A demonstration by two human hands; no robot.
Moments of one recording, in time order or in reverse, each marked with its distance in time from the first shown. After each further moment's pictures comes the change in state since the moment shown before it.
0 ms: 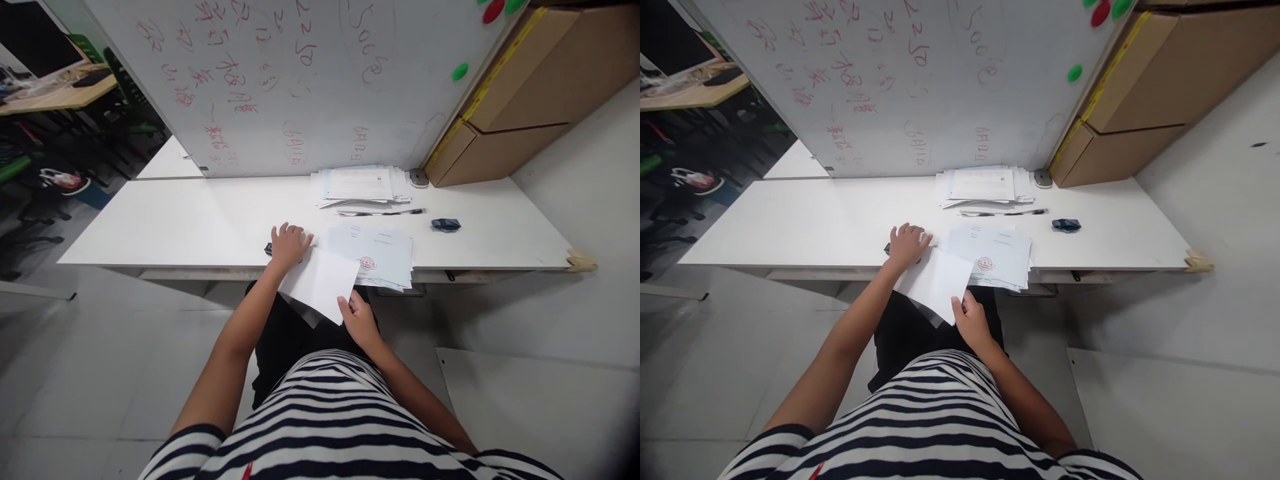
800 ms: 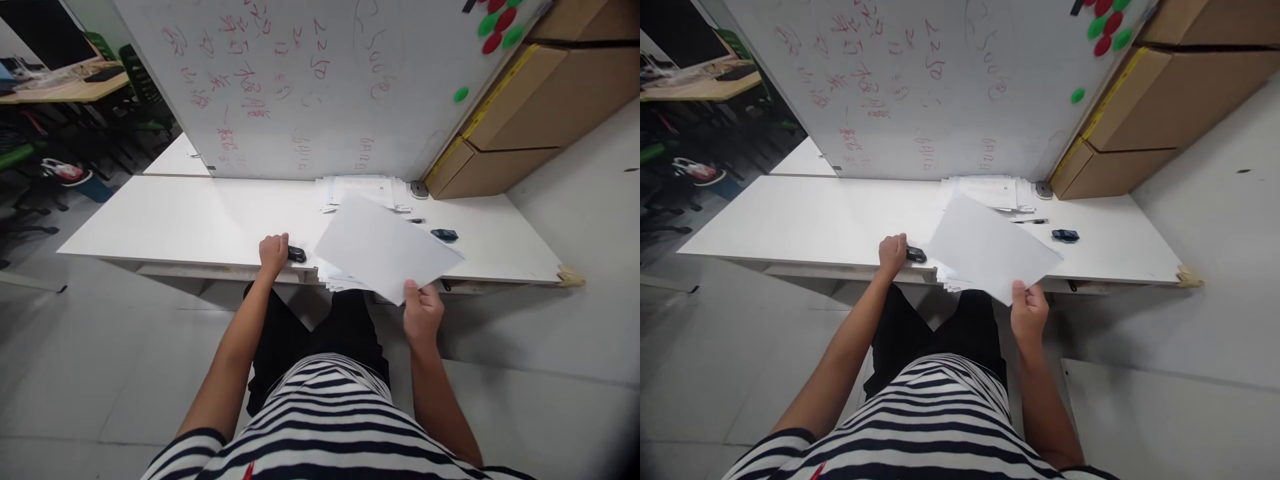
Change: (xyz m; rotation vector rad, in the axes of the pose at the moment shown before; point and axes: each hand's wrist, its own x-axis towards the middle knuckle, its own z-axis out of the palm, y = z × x) left_hand -0.020 -0.053 0.010 0.058 0.226 -0.122; right_hand 0.015 -0.020 -0.086 0.020 0.640 -0.027
